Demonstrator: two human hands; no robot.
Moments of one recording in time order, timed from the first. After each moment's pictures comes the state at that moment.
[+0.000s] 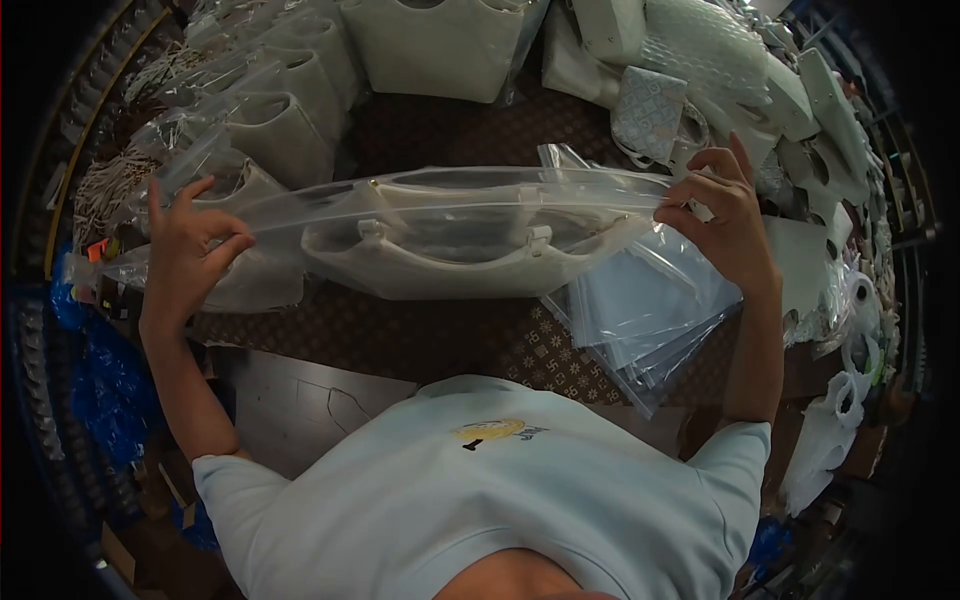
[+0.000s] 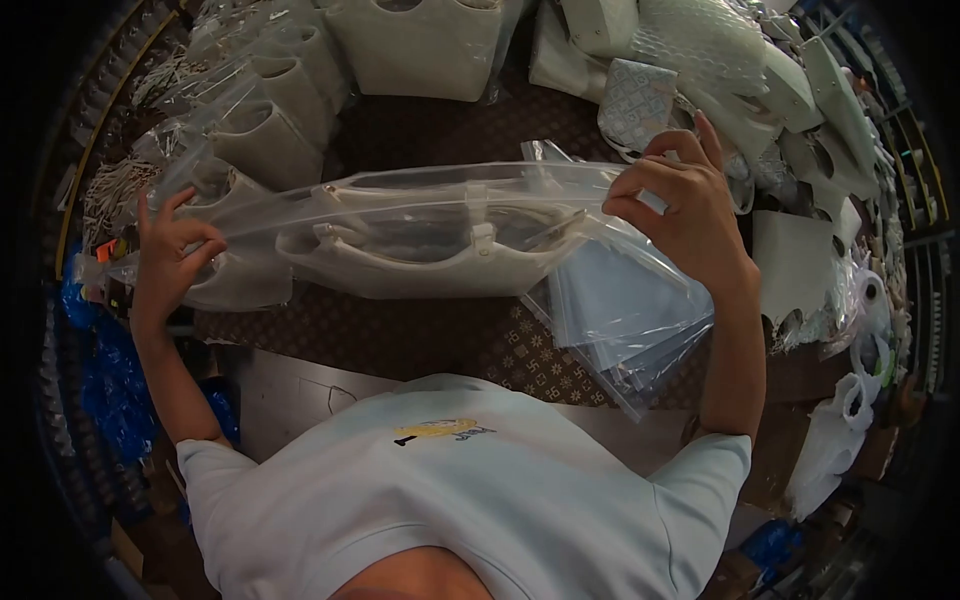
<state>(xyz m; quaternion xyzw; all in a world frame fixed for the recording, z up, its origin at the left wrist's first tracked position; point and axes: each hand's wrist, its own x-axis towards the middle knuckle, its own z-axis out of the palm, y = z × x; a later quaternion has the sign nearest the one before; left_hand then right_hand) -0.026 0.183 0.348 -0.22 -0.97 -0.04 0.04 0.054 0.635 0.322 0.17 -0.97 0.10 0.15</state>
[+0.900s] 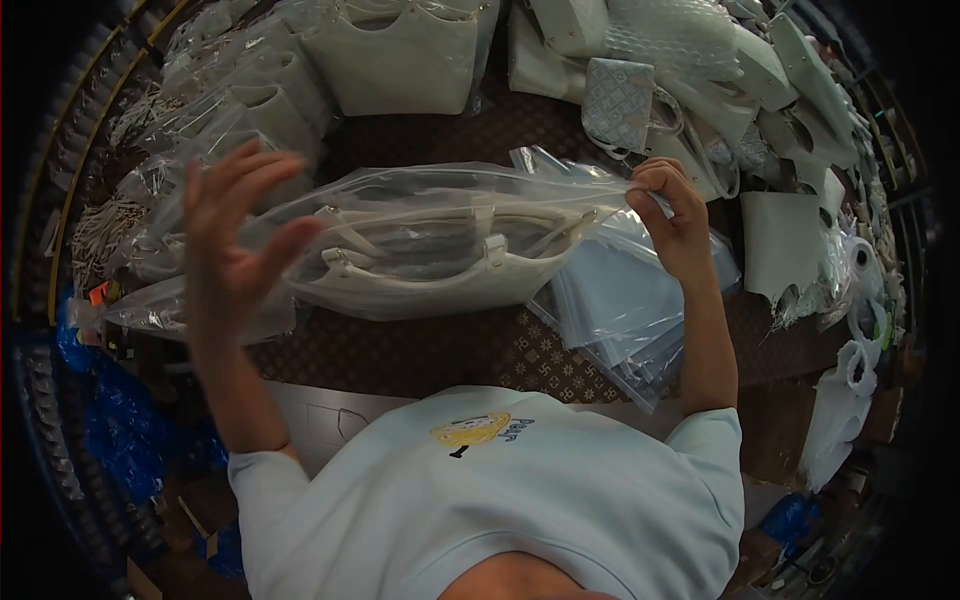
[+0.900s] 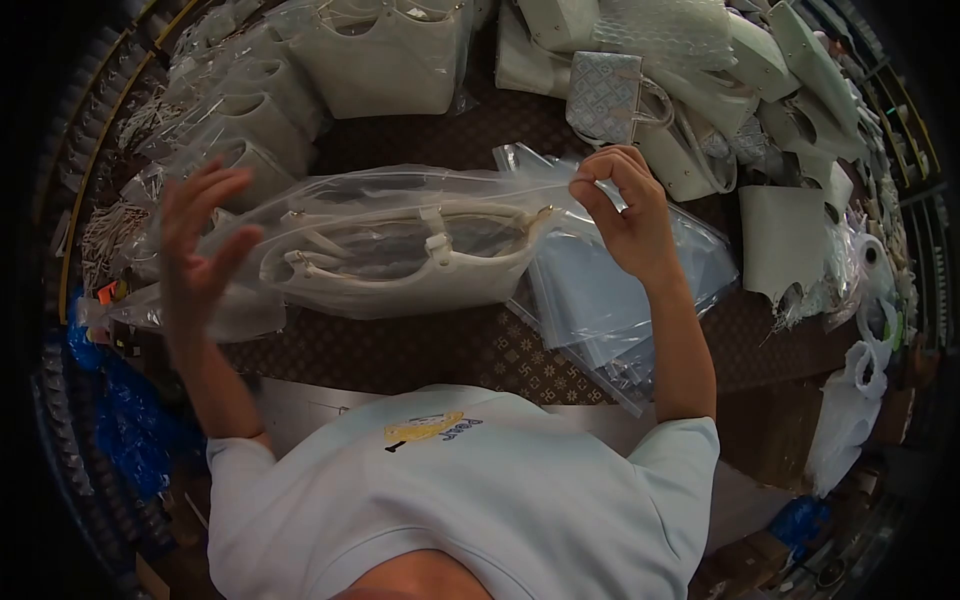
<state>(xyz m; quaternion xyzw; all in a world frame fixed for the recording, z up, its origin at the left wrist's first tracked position) -0.031 0.266 0.344 -0.37 -0.89 -0.16 0.21 0.055 0.643 0.256 0.12 -0.86 0.41 0.29</state>
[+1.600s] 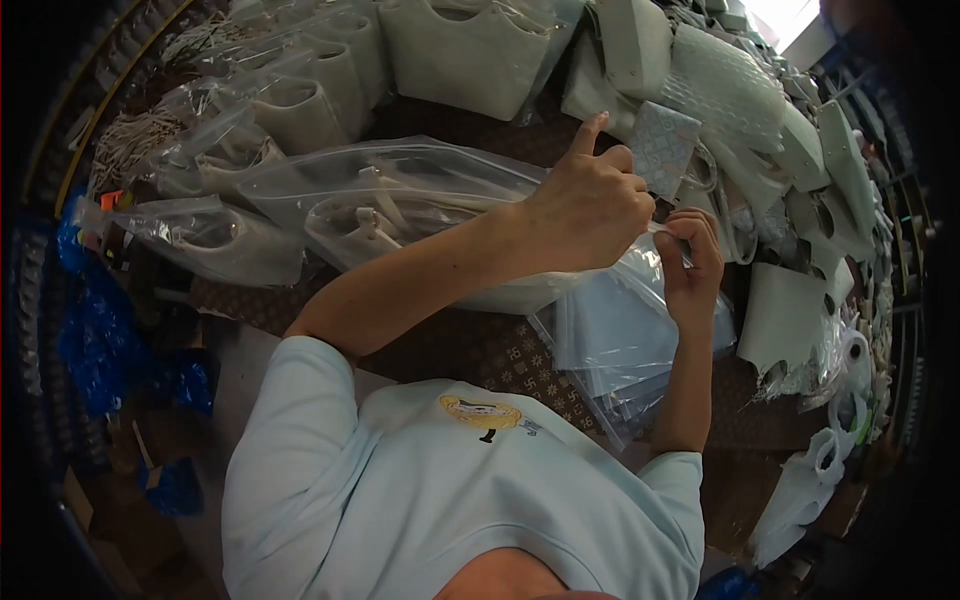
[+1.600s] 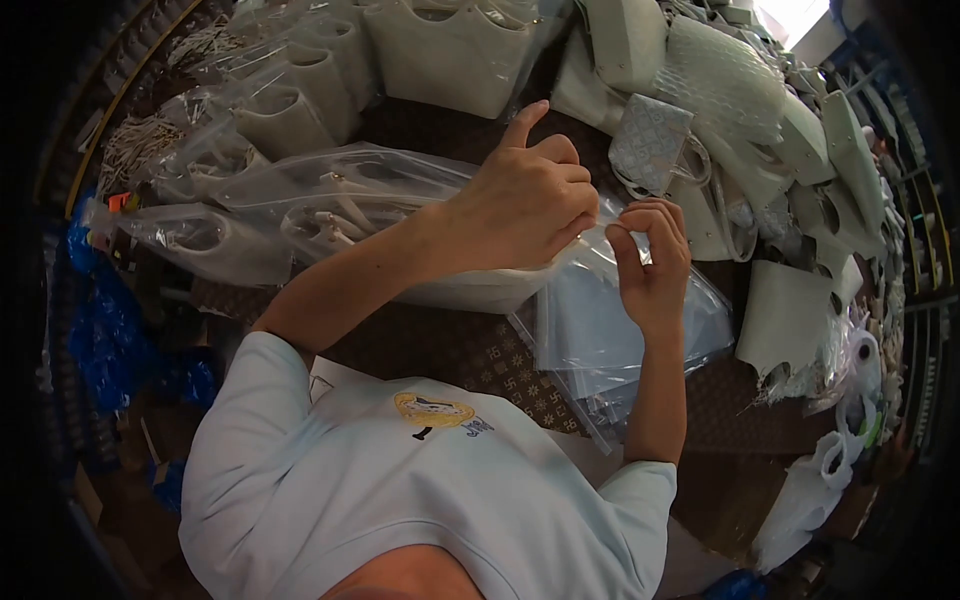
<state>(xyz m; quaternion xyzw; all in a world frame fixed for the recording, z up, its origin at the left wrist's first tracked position) -0.023 0.459 0.287 -0.55 -0.79 -0.20 0.20 0.059 0.636 0.256 0.14 -0.86 0.38 0.32</state>
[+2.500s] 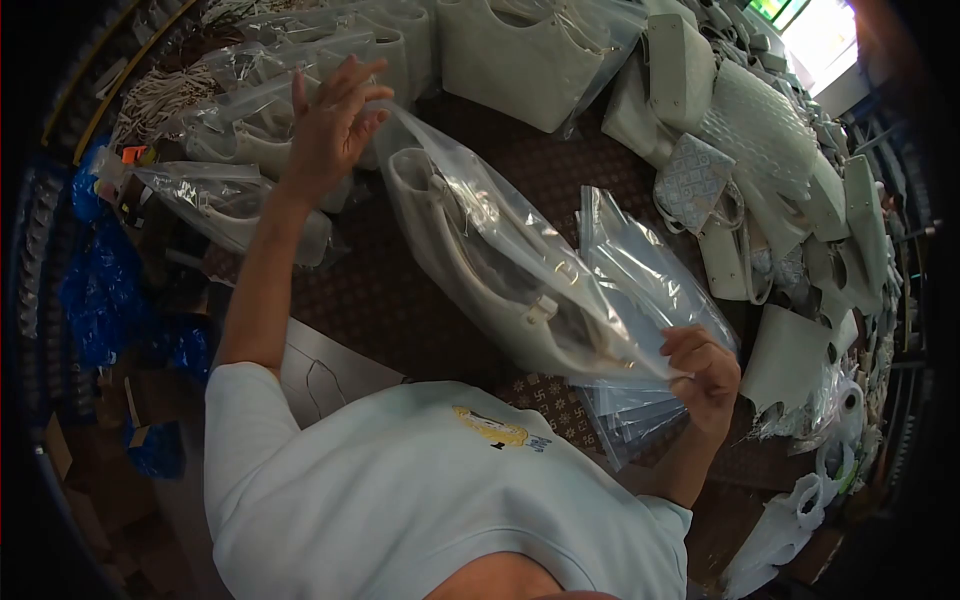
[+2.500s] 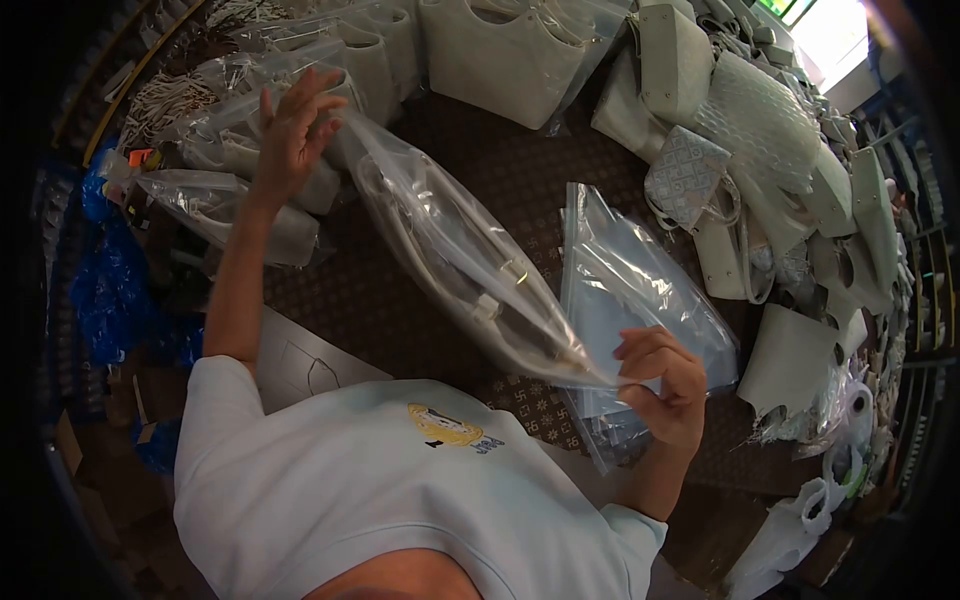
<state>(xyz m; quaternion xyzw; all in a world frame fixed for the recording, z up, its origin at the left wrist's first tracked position) -0.085 0.224 0.269 -0.28 -0.90 -0.12 0.30 0.110 0.637 0.260 0.26 -0.77 0.58 0.11</state>
